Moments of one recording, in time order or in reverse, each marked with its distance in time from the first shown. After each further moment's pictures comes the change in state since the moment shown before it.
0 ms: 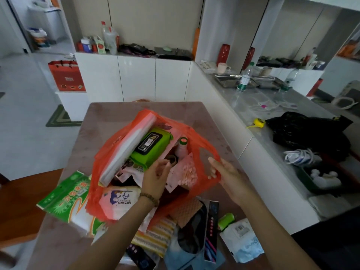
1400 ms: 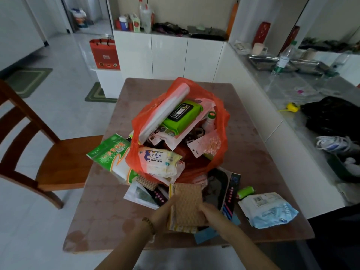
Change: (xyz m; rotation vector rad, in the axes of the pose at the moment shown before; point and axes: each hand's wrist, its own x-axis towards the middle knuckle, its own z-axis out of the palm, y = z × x) left_hand -0.170 -0.084 -0.035 -0.612 -0.287 -0.972; right_hand -0.101 0.171 0.060 -0.310 -0.210 0.655
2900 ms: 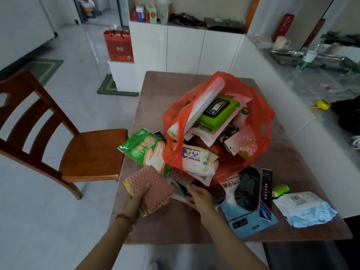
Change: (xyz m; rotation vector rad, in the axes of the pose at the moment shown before) left_hand -0.041 0.028 -0.186 -0.120 0.356 0.290; right_hand 0.034 -0.040 0.154 0.385 0.232 -0.094
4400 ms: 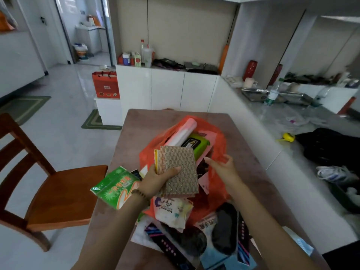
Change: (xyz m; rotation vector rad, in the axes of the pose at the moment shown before) left_hand -0.037 0.153 0.179 0.273 -0.339 0.349; right_hand 0.001 -0.224 -0.090 -0.198 0.194 -0.435
